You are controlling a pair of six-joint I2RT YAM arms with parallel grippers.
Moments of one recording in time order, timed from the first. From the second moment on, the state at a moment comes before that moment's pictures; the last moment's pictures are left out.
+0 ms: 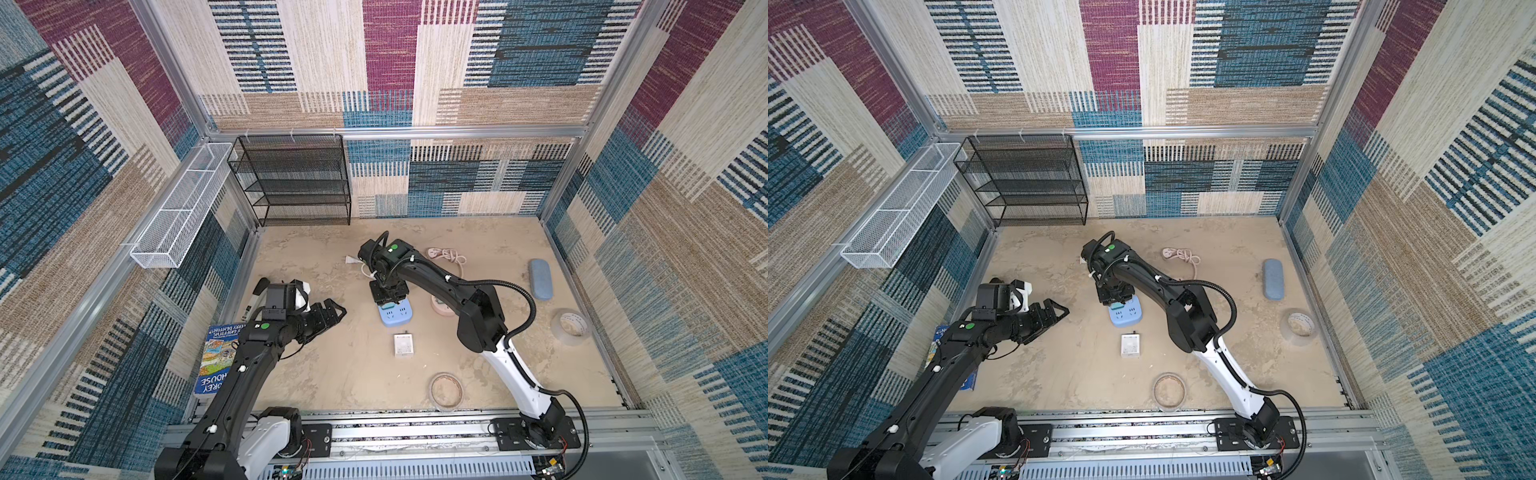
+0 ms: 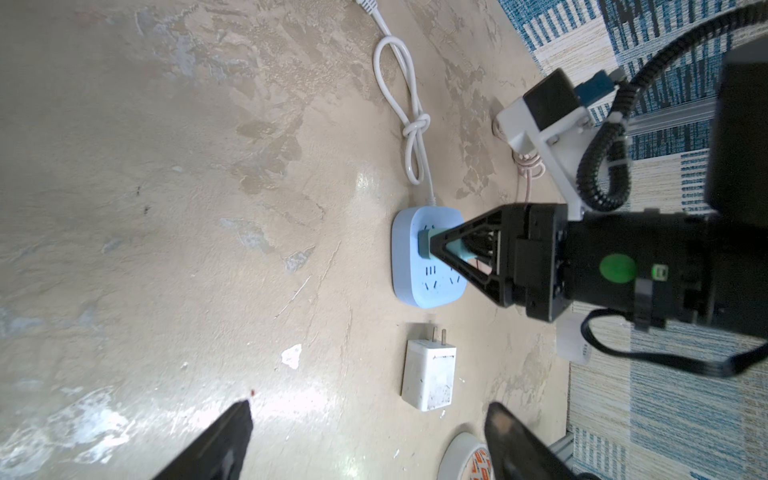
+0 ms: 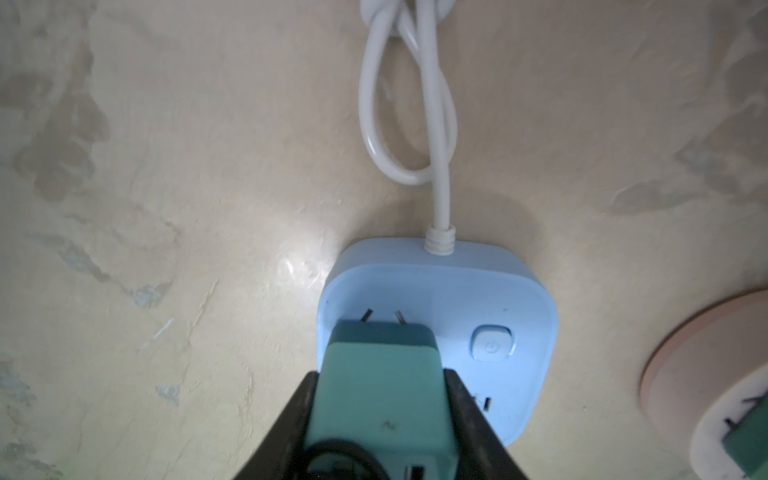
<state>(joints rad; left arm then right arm) -0.07 1.01 0.72 -0.63 0.48 -0.57 0.79 2.49 2.38 -1.34 0.03 0.52</state>
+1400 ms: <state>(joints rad) -0.07 0.98 0.73 -0.63 0.47 -0.57 0.80 1.82 1.66 -0.99 0.16 0.59</state>
